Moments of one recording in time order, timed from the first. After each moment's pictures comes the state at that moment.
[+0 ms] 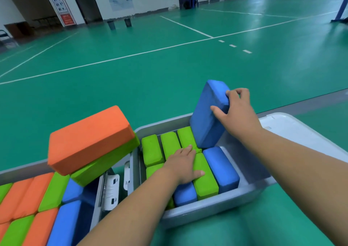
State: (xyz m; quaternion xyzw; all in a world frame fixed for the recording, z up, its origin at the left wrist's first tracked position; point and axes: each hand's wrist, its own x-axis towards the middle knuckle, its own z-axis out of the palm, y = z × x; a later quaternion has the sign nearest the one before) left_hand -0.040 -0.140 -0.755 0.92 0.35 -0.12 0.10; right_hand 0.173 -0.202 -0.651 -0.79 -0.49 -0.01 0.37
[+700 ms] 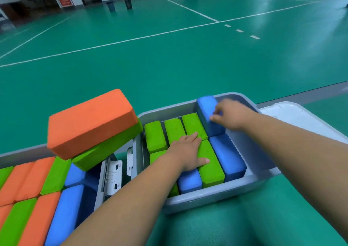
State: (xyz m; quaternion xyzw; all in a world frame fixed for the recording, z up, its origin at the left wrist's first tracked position) left_hand -0.041 -0.136 -0.755 0.92 0.35 -0.14 0.10; right_hand 0.173 -0.170 -0.690 -0.78 -0.62 0.09 0.08
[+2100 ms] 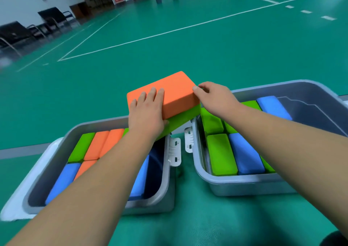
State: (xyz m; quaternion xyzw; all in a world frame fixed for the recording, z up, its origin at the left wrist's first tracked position) left_hand -0.289 -0.090 -0.647 0.80 0.58 0.05 -0.17; right_hand -0.057 -0.101 -0.655 -0.68 -0.61 0.20 0.35
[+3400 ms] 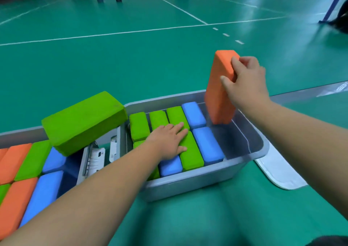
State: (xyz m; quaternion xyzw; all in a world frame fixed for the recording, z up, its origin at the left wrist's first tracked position) left_hand -0.052 -0.145 -0.751 0.96 0.26 -0.11 -0.08; right_hand 0.189 -0.232 -0.617 -0.80 -0.50 -0.13 0.31
